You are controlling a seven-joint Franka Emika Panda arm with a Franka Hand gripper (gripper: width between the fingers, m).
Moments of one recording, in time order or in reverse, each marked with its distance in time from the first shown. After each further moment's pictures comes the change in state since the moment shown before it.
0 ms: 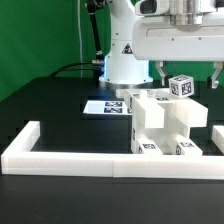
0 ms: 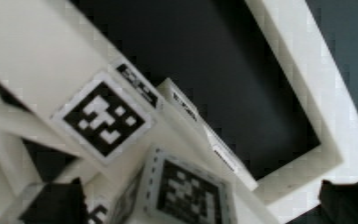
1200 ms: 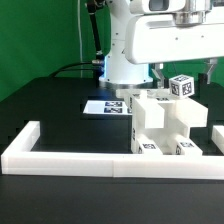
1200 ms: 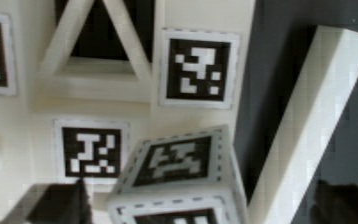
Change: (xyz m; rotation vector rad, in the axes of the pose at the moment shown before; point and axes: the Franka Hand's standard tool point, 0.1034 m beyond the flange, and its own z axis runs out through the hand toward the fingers) arm 0.005 0.008 -0.002 -0.012 0.002 -0.753
